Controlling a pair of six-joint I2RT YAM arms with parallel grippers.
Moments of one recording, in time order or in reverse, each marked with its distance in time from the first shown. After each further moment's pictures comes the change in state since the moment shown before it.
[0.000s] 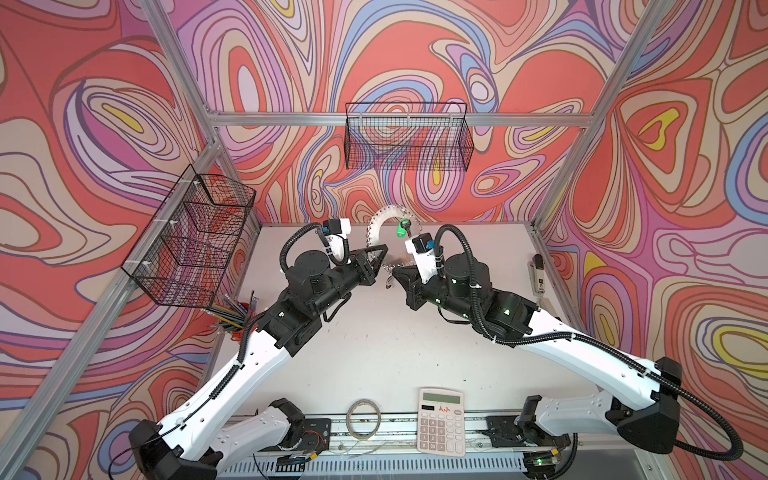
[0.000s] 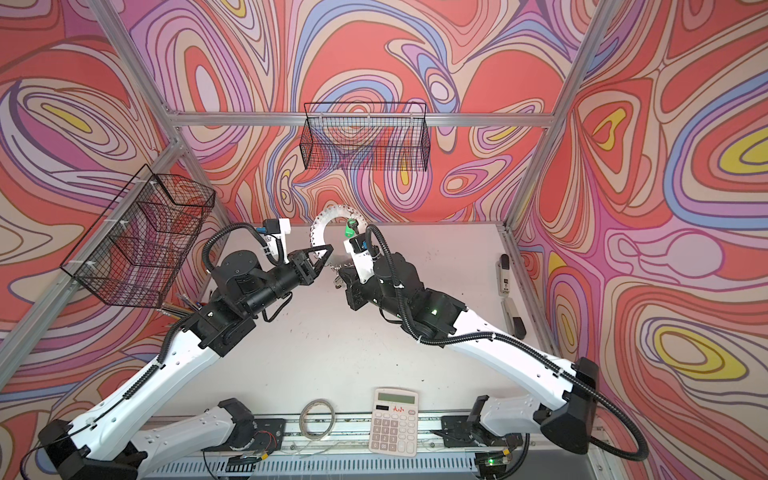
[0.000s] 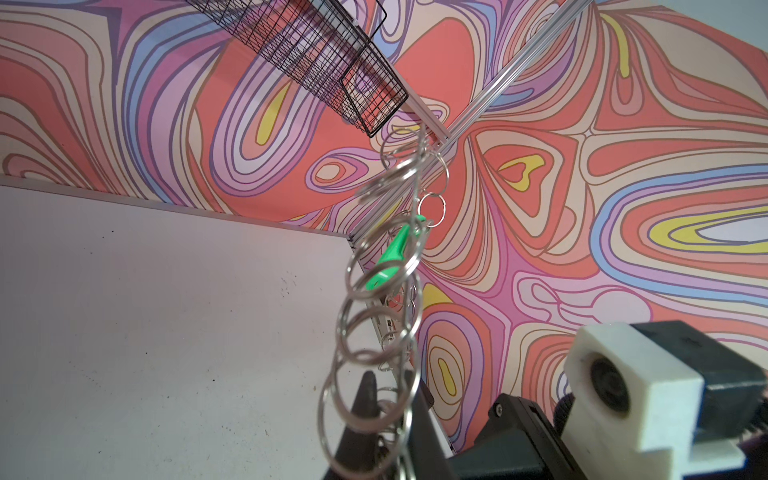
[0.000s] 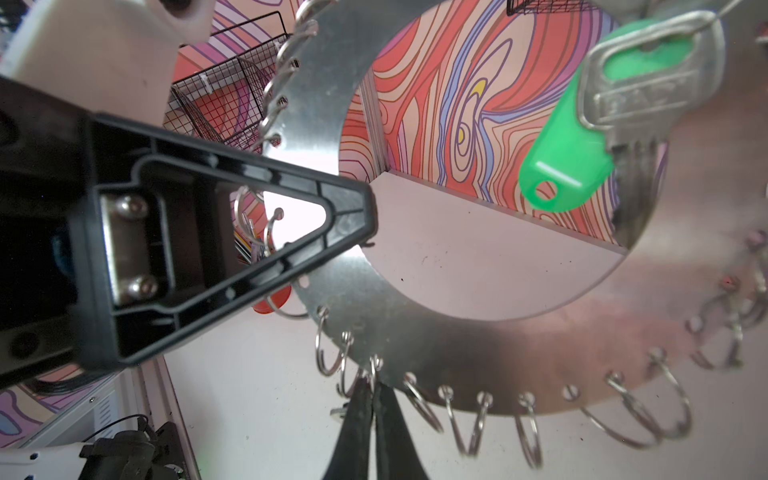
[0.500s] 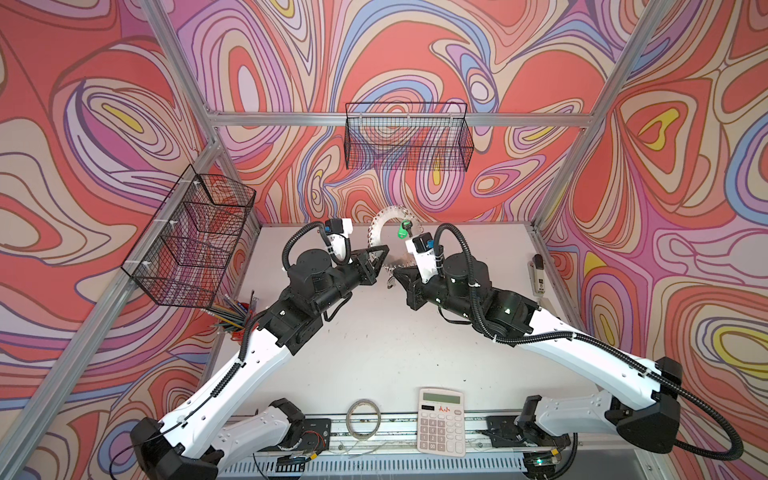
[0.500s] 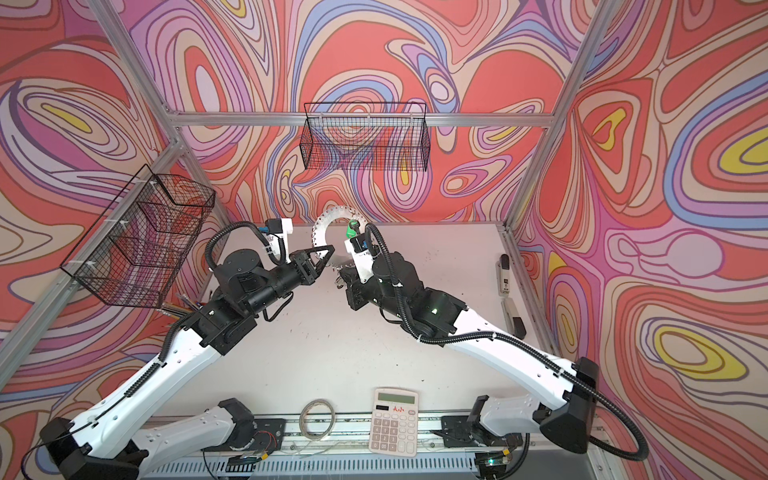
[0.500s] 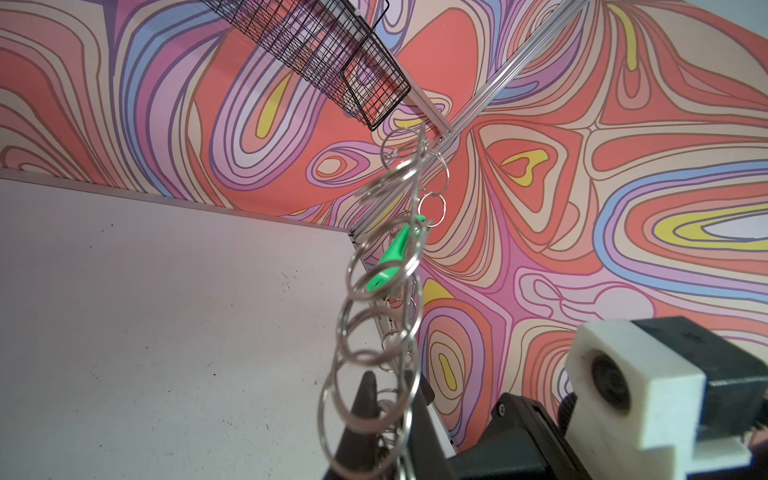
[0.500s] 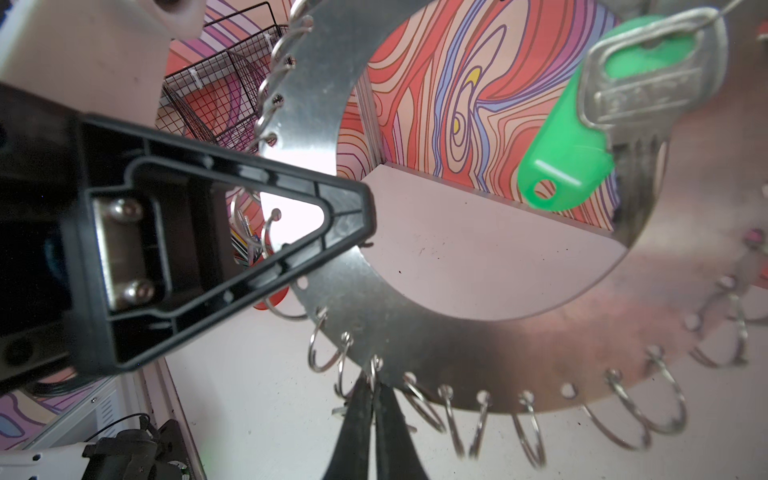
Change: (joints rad) left arm 0.000 0.010 0.019 -0.035 0.003 0.000; right arm 0.000 0.002 0.008 -0.024 0.006 0.020
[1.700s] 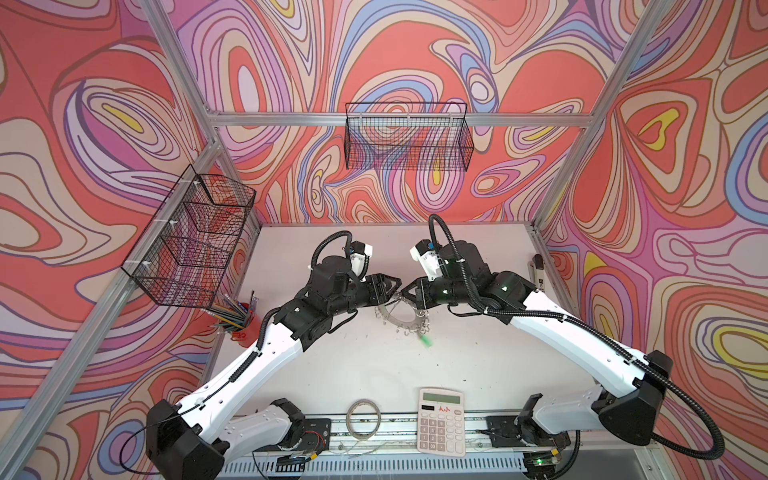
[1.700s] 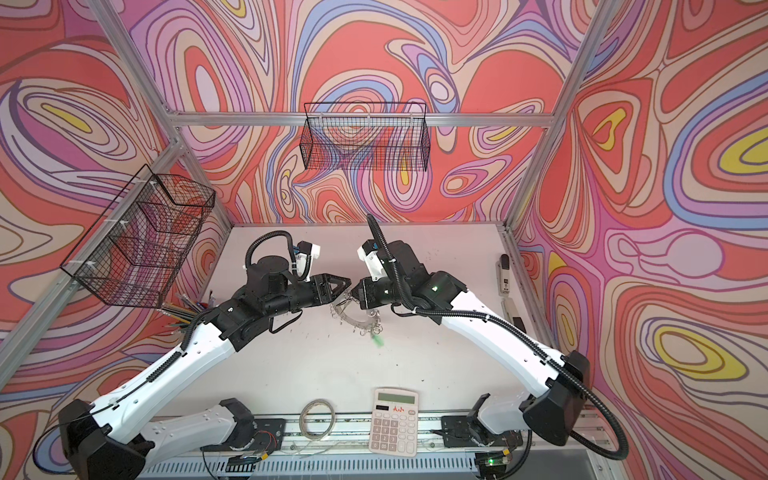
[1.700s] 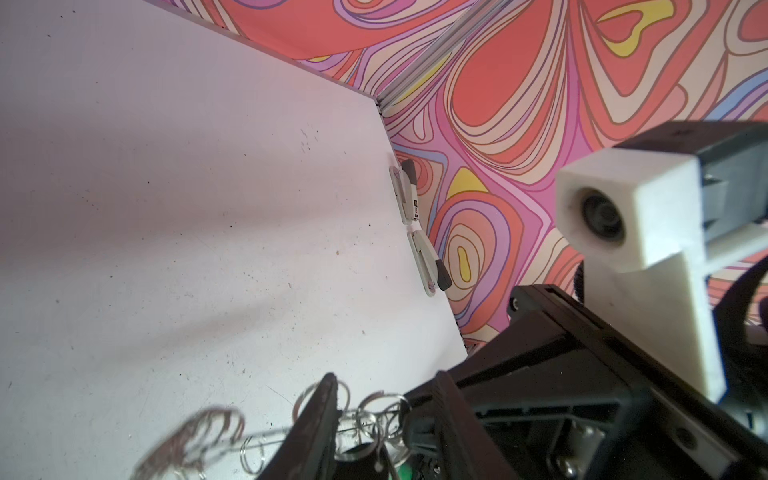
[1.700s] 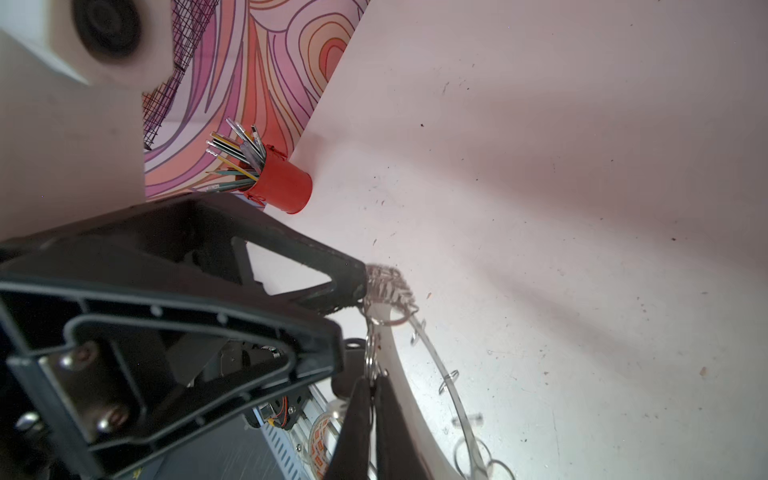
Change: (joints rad) left arm 0.006 0.064 -0.083 -0.165 0.195 -0.037; right arm -0.171 0.082 0.069 -0.341 -0.385 0.250
